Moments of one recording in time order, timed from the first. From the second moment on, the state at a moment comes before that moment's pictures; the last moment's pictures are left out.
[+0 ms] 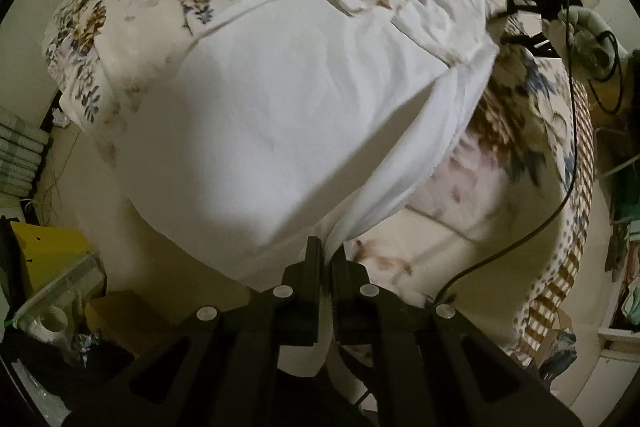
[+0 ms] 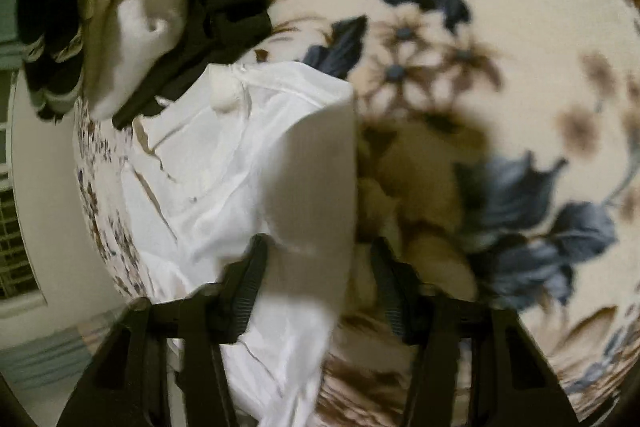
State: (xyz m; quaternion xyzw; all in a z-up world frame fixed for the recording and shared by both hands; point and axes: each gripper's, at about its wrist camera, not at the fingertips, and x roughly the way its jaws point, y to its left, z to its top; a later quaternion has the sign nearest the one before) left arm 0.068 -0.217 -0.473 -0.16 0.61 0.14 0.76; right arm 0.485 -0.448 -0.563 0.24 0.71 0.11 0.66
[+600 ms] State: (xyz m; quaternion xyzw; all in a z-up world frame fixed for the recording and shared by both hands) left arm 0.066 -0.012 -0.468 -0.30 0.58 0.15 0.74; right arm 0.513 -0.197 -0.433 0.06 0.65 0.12 0.75
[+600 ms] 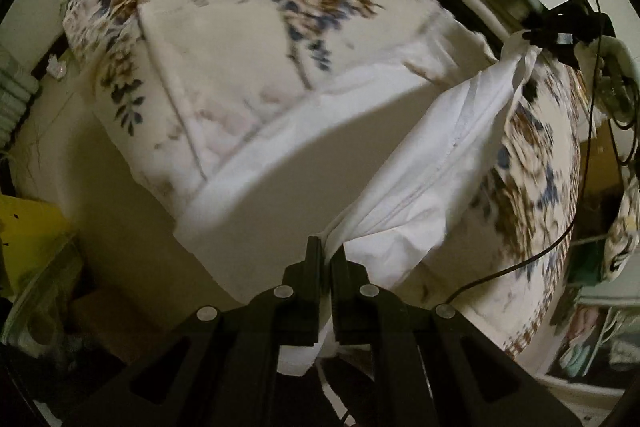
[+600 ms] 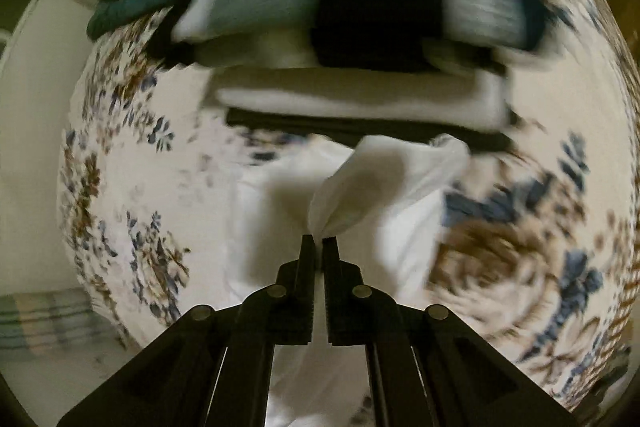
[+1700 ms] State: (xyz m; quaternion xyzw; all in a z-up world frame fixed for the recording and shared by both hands) left arm -0.003 0.090 -0.562 -0.41 0.61 0.17 0.66; right arm 0.122 -0.164 -0.601 0.09 0.83 0.16 0.52
